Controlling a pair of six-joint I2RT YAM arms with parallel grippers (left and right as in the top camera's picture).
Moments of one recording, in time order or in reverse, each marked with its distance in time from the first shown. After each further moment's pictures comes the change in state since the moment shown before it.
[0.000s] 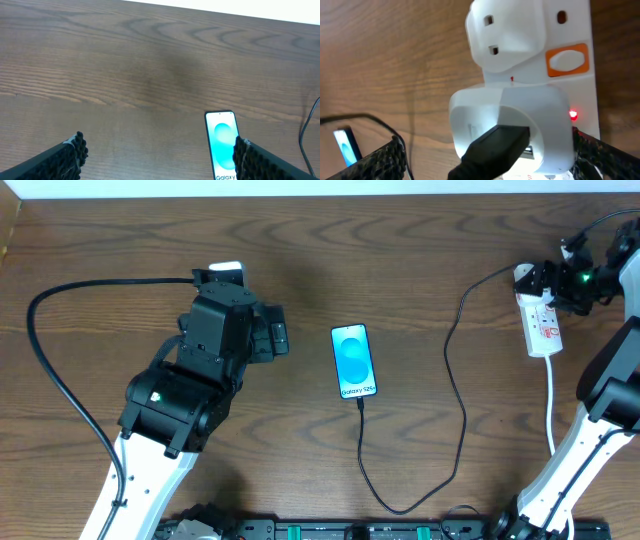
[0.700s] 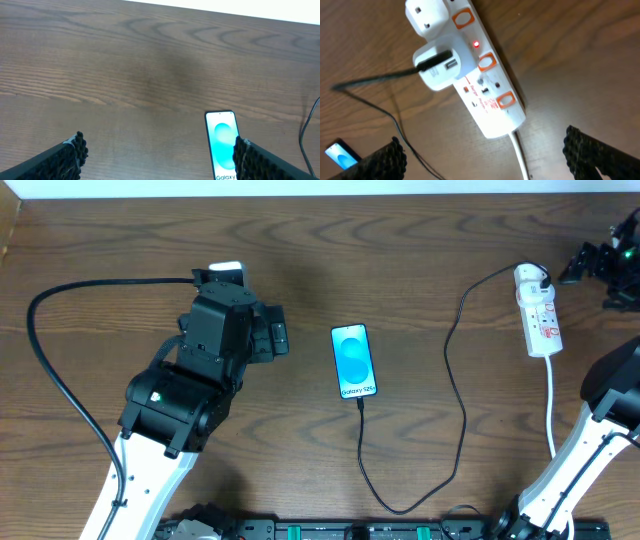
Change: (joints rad) left arm 0.000 0.000 0.000 0.000 0.000 0.000; right arm -0.034 0.010 0.435 -0.460 0.307 0.172
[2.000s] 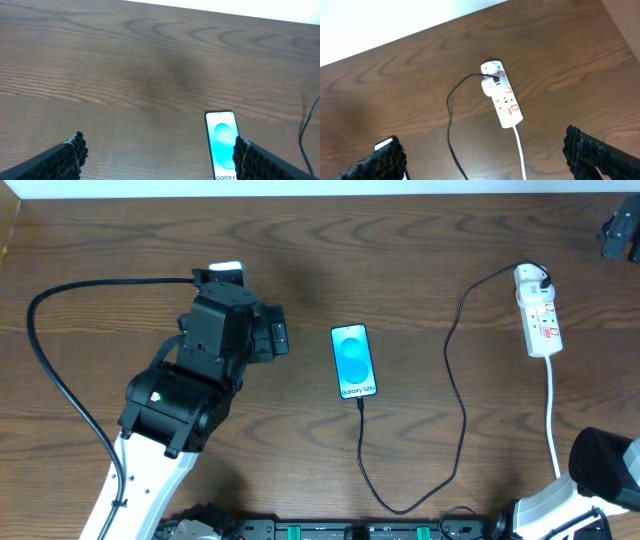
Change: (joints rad) left arm 0.000 0.000 0.000 0.000 0.000 0.000; right arm 0.155 -0.536 0.224 -0.124 0.117 0.050
